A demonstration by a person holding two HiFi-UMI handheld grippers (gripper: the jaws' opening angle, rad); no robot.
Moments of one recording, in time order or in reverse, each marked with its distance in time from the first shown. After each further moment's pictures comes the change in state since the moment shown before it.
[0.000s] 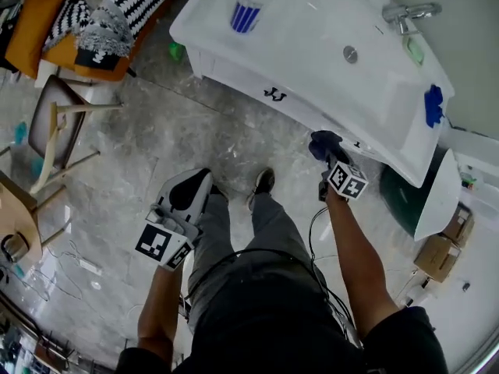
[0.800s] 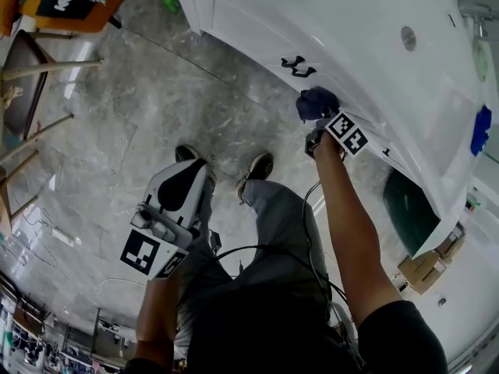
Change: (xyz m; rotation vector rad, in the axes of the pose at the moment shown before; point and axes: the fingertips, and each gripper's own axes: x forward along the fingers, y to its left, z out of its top) left arm 0.061 0.046 -0.132 -0.082 -0.039 0.128; right arm 0.221 -0.015 -0.056 0.300 0.059 0.008
